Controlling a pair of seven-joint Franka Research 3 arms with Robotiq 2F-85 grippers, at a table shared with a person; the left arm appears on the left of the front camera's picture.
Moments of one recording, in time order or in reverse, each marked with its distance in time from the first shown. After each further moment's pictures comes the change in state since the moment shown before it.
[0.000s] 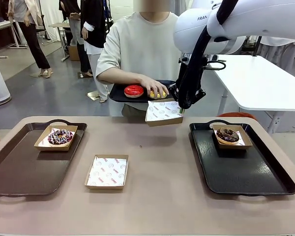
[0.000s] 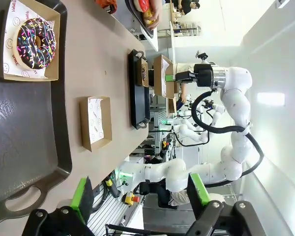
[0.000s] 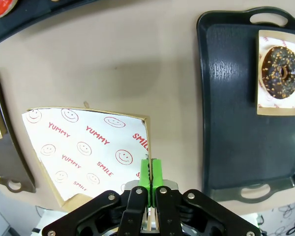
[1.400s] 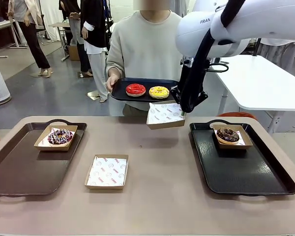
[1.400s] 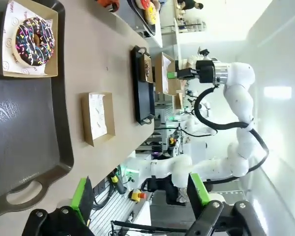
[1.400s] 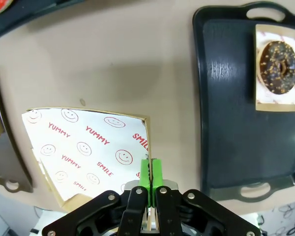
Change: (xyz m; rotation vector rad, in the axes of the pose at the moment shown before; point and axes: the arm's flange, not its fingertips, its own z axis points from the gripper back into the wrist) left arm -0.009 -0.011 0.004 0.027 0.013 -0.036; right arm -0.008 -0.004 -0.003 -0.004 -0.006 -0.003
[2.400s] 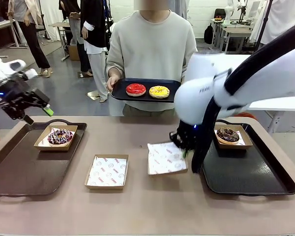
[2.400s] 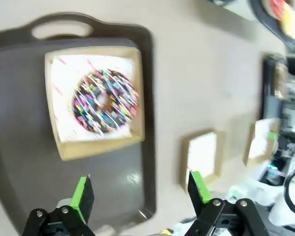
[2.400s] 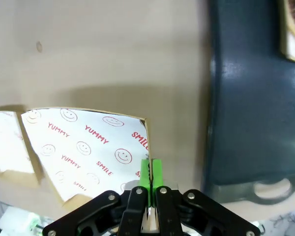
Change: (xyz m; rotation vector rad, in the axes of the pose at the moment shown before) left arm 0.122 -0.050 -0.145 0.723 0.108 -0.087; right arm -0.111 -0.021 -0.089 -0.048 -0.039 0.076
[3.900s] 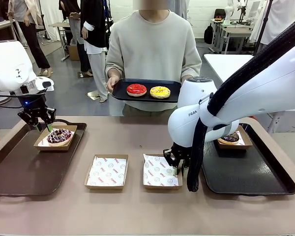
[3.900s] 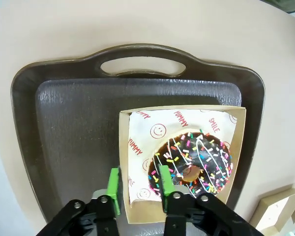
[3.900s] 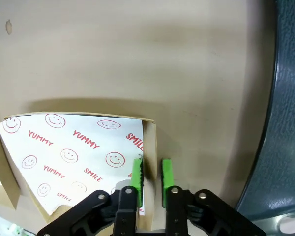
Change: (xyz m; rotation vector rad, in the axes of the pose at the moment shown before) left arm 0.080 0.019 -0.090 0.472 0.054 0.053; right arm -0.004 0.012 -0.092 0.017 0.060 0.057
